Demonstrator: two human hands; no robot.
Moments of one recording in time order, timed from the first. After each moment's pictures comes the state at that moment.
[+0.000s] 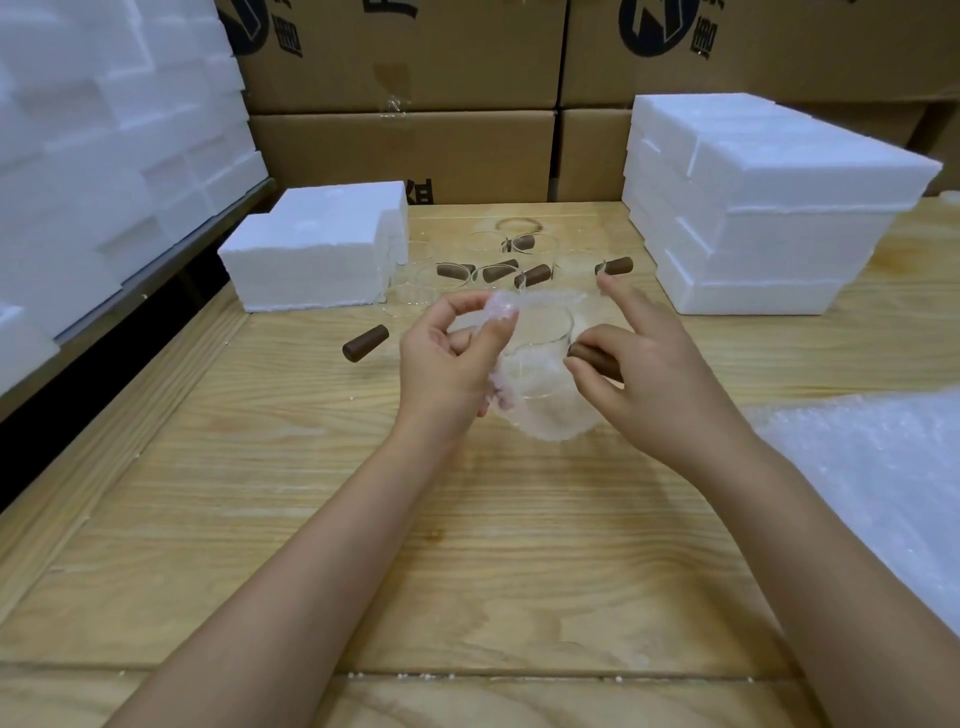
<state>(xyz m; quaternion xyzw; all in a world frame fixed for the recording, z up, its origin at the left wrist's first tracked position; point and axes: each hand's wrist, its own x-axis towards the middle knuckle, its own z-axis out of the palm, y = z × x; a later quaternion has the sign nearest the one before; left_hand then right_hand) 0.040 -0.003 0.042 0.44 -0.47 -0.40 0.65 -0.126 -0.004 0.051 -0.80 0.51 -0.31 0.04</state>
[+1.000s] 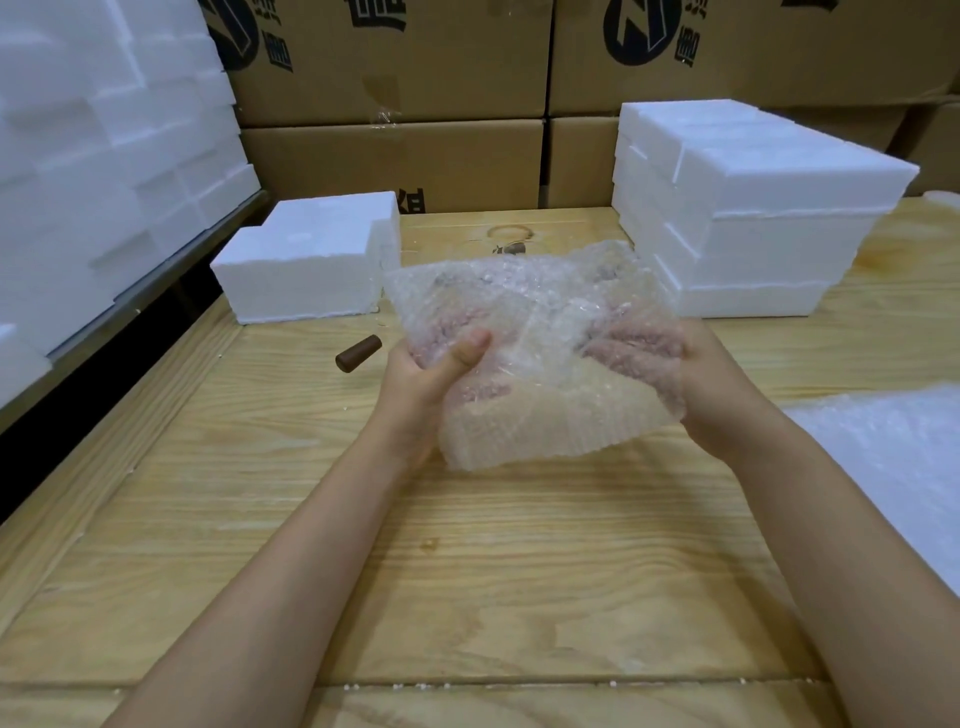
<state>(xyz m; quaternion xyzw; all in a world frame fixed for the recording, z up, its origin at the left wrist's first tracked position) 0.064 -0.014 0.028 0.35 -0.47 -0.53 0.62 -0.150 -0.016 0.059 -0.64 0.39 -0.46 0.47</state>
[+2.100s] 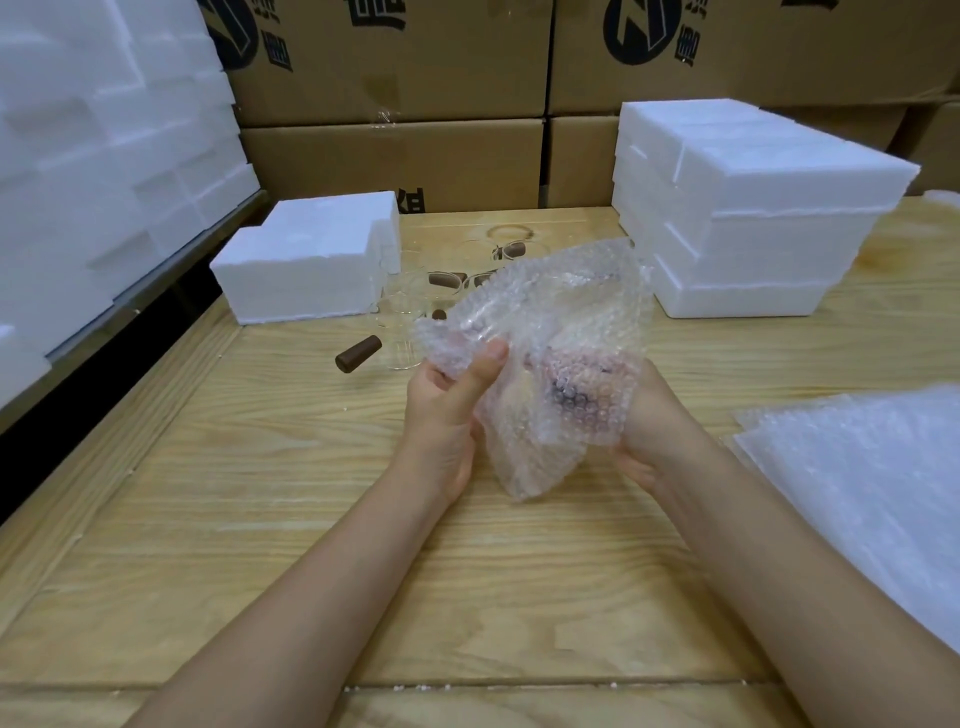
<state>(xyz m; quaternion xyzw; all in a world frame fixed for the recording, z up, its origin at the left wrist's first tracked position) 0.038 -0.002 0.018 0.34 -0.36 -0.58 0.65 -0.109 -0.009 0.039 -0.48 0.38 -0.50 0.61</state>
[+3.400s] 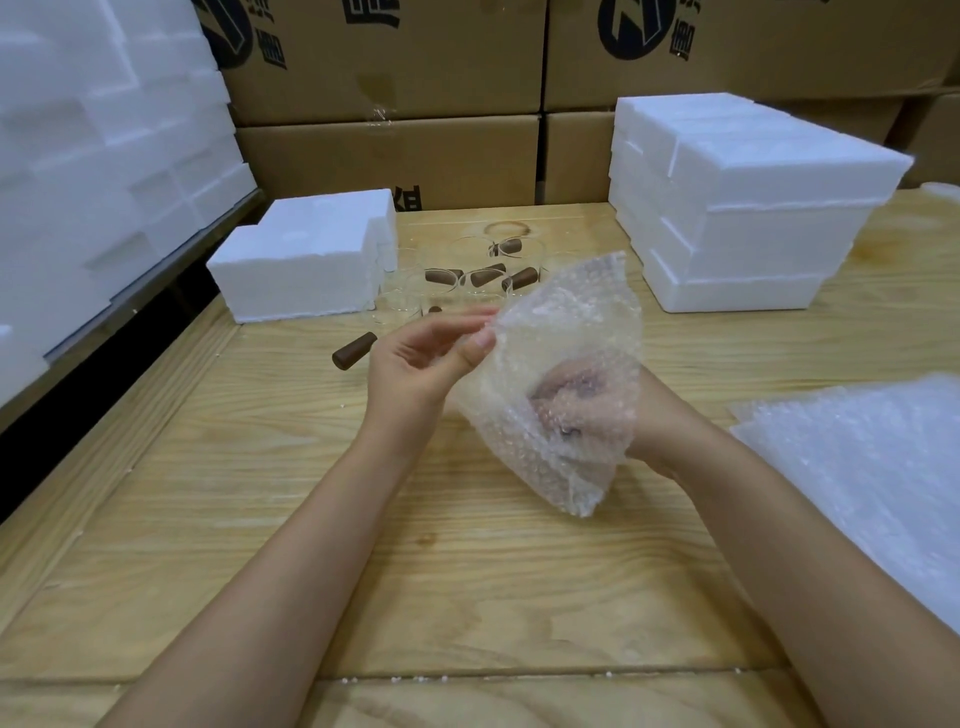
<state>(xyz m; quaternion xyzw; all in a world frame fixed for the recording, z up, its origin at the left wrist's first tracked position) 0.062 -0.007 0.034 0.34 -0.57 -0.39 0.64 -0.119 -0.005 0.052 -0.71 0.44 -0.33 0.45</state>
